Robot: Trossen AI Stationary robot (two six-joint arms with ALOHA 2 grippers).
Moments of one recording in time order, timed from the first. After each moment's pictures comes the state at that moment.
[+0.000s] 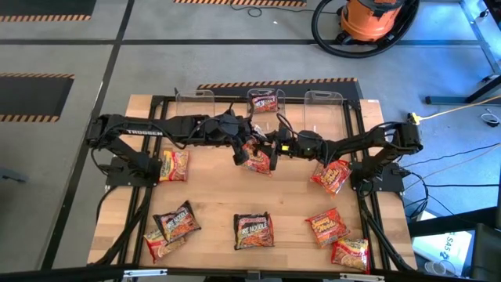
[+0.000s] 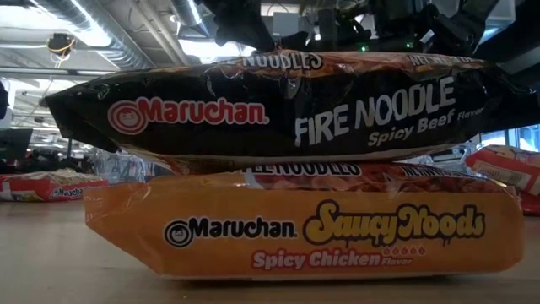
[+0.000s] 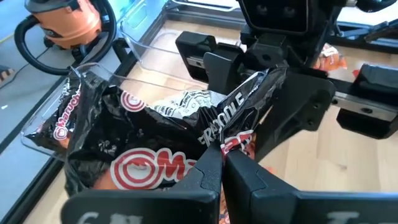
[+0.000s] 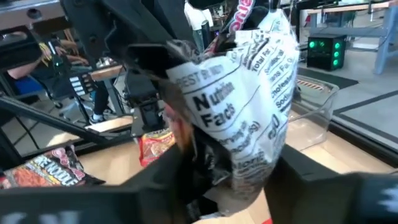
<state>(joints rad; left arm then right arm) 0.05 1.49 1.32 -0.45 -0.27 -0.13 -0.10 1.59 0.67 0.89 0.12 0.18</state>
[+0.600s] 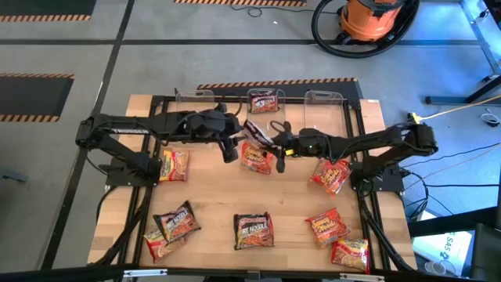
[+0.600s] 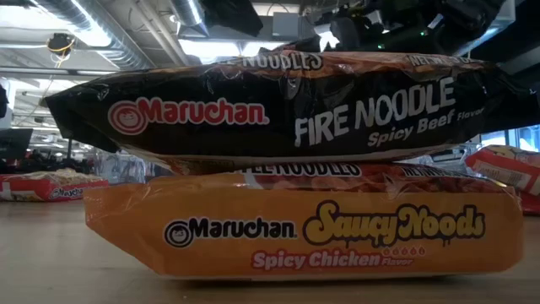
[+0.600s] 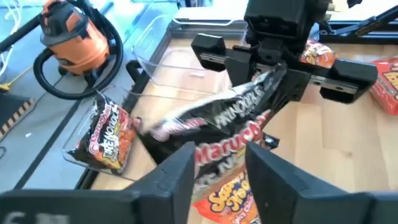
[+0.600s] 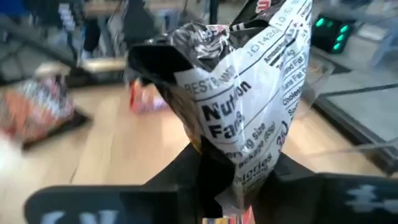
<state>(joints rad) 0.05 1.38 1.32 -0.52 -0.29 -0.02 -0.10 1.43 0.67 0.51 0.06 0.01</state>
